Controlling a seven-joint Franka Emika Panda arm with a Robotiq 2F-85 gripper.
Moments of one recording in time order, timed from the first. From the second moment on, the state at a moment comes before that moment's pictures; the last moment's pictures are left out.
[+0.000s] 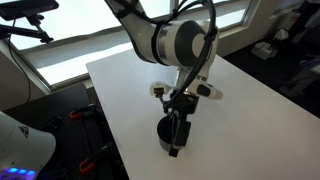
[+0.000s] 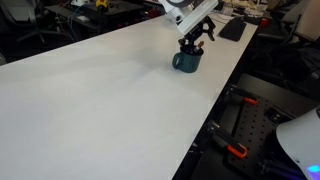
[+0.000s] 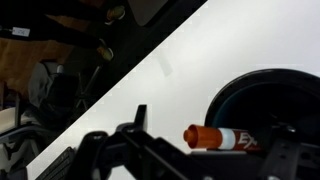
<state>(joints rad) -0.04 0.45 -0.23 -2.18 -0.53 2.04 0.73</state>
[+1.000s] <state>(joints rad) -0.04 0.41 -0.23 -2.18 -0.52 2.05 0.73</state>
